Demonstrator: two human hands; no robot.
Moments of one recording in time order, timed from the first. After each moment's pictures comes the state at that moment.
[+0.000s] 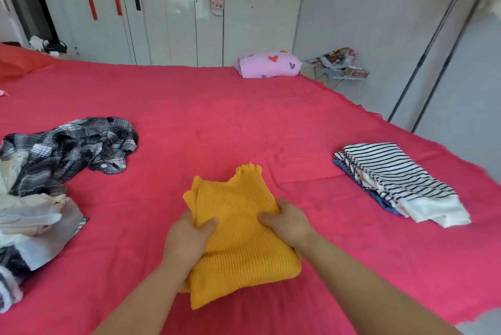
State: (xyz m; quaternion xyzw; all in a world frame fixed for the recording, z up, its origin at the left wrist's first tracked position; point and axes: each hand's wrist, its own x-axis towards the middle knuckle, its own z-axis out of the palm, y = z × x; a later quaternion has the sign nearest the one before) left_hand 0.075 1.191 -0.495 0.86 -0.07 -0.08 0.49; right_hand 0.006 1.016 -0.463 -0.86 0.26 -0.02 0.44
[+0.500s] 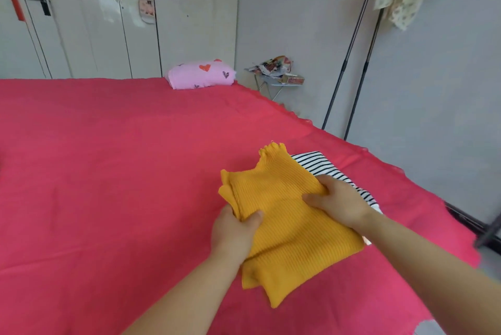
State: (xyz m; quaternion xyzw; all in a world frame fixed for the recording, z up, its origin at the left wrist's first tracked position) left_hand 0.040 0.915 -0.466 0.79 -0.16 -0.17 0.57; right_hand -0.058 0.750 -0.409 -0.90 0.31 -0.11 0.28
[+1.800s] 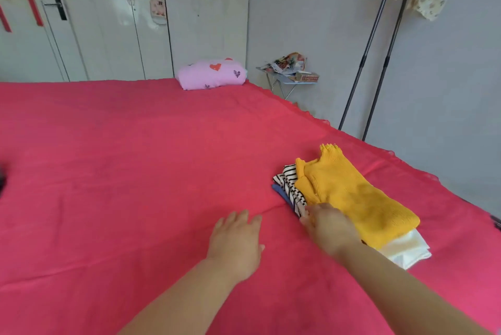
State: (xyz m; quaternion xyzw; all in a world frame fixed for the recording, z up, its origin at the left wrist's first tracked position) left_hand 0.088 0.912 -0.483 0.90 -0.43 -0.03 0.05; right_hand 0.001 0.741 -0.489 -0.94 0.32 -0.01 0.07
